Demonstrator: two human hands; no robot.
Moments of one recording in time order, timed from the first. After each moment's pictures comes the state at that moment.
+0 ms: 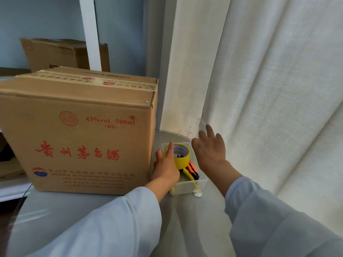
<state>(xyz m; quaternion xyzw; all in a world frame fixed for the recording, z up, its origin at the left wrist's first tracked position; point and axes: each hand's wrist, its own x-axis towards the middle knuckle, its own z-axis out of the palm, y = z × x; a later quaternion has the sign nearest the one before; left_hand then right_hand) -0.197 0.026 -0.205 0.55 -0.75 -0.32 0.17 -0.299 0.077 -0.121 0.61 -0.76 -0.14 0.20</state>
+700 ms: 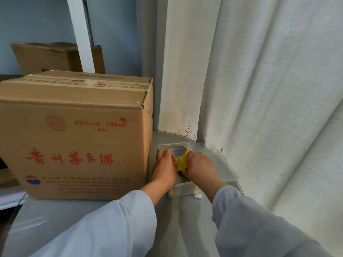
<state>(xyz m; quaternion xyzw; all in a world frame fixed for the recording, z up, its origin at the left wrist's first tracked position) -0.205 0.015 -0.218 0.52 -0.77 -0.27 0.24 -0.294 0.064 -0.166 0.53 -0.84 0.03 -0.08</state>
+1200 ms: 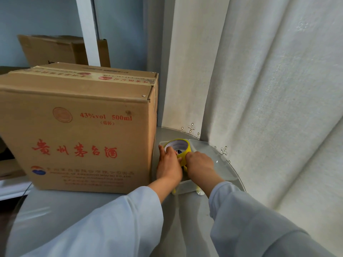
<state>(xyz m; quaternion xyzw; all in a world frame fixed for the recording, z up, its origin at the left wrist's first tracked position) -0.210 0.024 -0.214 0.56 -0.75 -0.26 0.24 -0.287 0.061 -0.171 0.58 -0.81 -0.06 -0.05</state>
